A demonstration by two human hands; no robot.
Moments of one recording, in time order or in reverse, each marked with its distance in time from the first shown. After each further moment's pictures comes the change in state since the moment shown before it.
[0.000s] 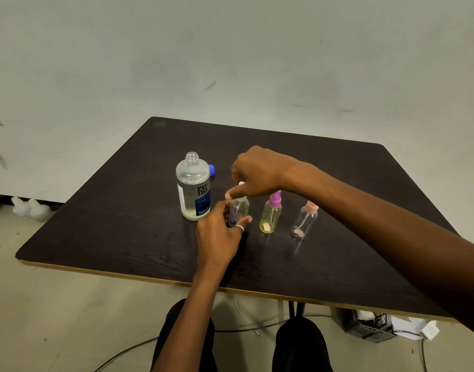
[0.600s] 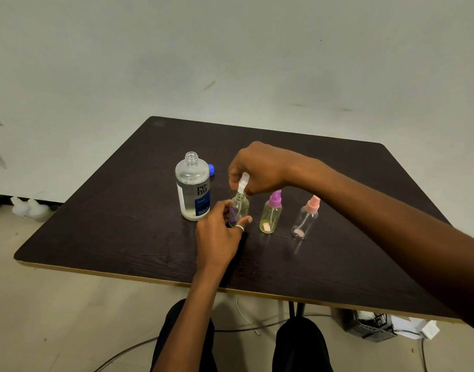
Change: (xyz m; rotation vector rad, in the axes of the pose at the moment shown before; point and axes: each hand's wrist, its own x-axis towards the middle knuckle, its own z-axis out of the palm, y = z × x) left_hand 0.000 -0.001 0.001 -0.020 0.001 -0.001; right_hand -0.009 0.002 -0.014 0.073 0.004 -0.090
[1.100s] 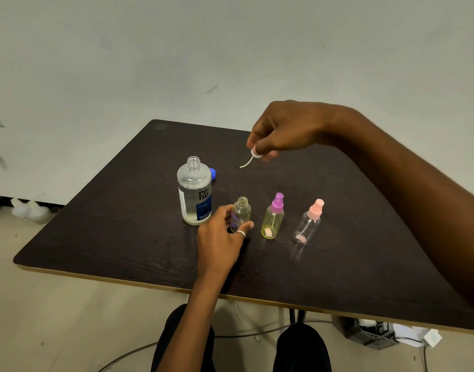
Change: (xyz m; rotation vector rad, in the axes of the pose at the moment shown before) left_hand -0.001 -0.001 0.001 -0.045 -0.009 -0.006; right_hand -0.016 0.024 -0.066 0.255 0.035 0.187
